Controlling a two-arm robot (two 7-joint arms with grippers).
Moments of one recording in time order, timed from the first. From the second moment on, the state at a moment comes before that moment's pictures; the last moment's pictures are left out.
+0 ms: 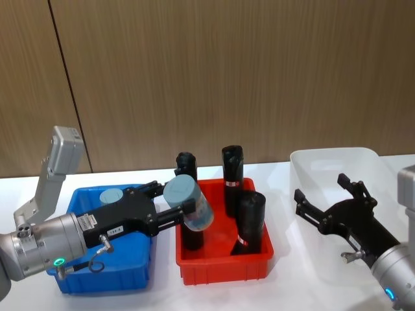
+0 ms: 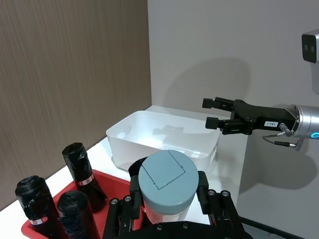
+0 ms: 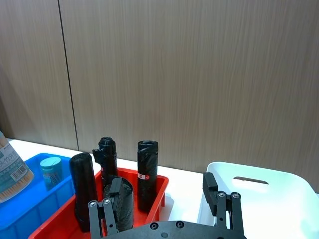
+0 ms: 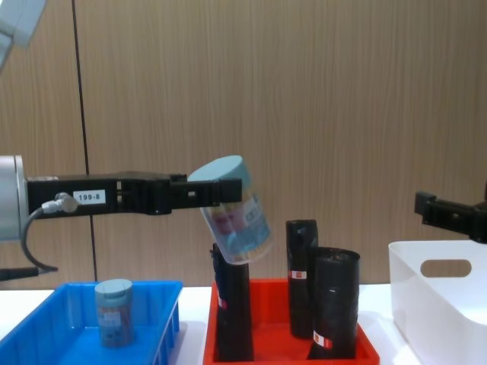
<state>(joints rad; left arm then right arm) -0.38 0.47 0.29 -1.45 -0.54 0.20 -0.86 -0.01 0.34 -0.23 -1.77 0.29 0.03 0.07</state>
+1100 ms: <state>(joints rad) -0.38 0.47 0.29 -1.43 -0.58 0.22 -0.86 0.02 0.38 -0.21 -1.78 0.34 0.13 0.31</state>
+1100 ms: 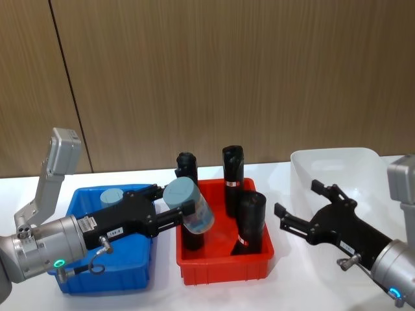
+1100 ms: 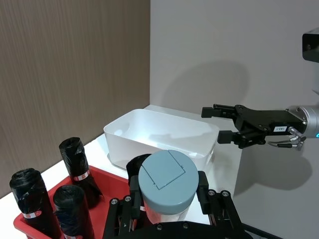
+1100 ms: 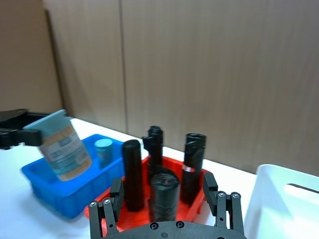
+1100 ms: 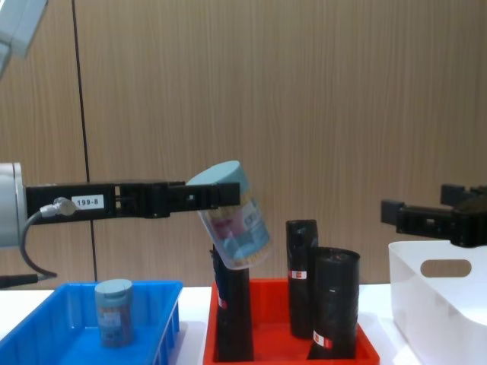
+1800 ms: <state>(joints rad) -0.38 0.47 0.29 -1.43 -0.58 0.23 -0.86 0.13 0.39 -0.24 -1.74 0.34 0.26 0.61</state>
